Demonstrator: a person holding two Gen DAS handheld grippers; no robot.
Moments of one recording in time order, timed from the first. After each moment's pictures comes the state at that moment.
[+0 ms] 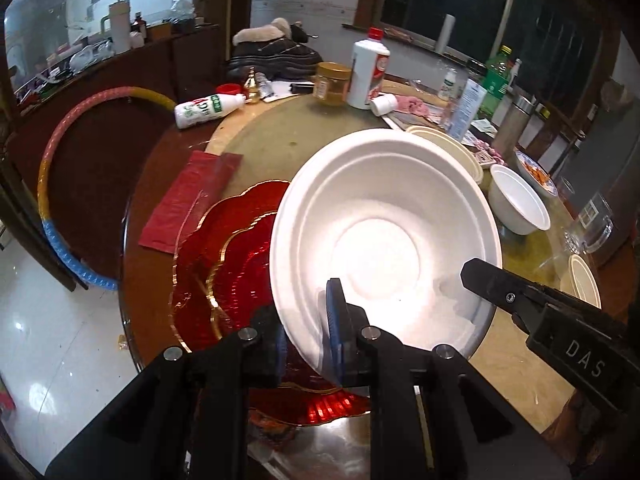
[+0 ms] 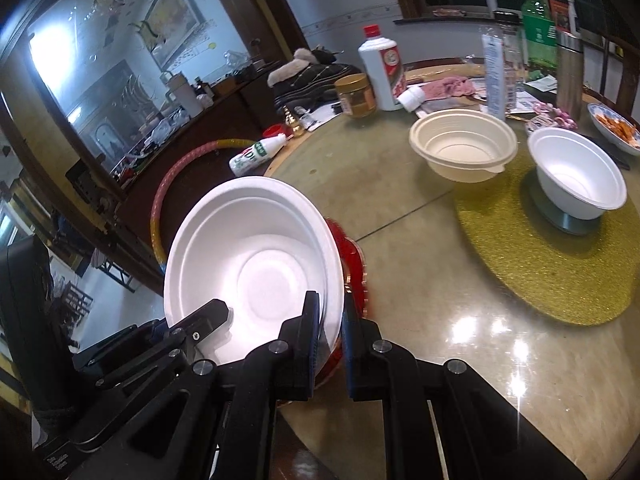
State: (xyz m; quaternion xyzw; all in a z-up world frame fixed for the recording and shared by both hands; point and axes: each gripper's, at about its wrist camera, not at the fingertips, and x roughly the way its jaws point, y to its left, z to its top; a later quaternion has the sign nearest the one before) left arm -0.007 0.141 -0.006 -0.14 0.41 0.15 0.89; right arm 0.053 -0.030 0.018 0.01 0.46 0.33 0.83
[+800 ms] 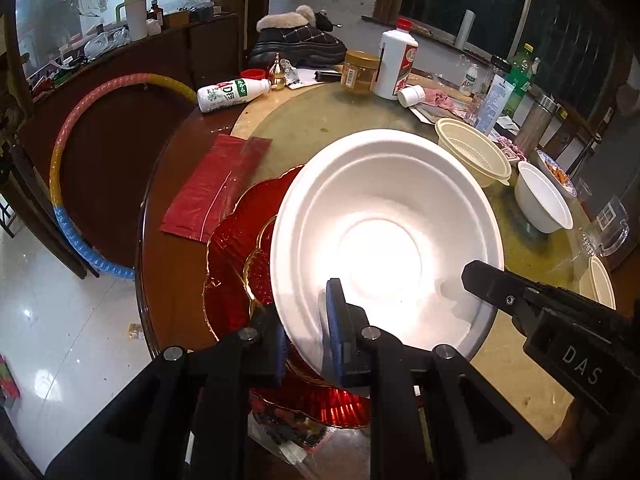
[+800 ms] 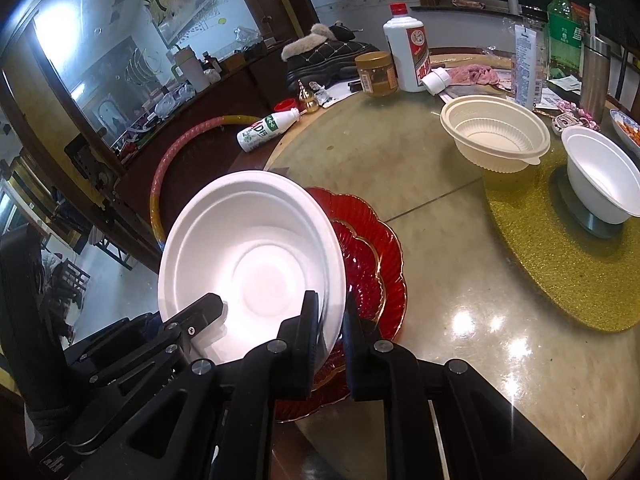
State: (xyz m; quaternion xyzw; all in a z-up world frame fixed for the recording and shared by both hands) left arm -0.009 0.159 -0.022 -0.14 0.42 0.17 0.88; right arm 0.053 0.003 0.000 -0.02 0.48 0.34 0.81
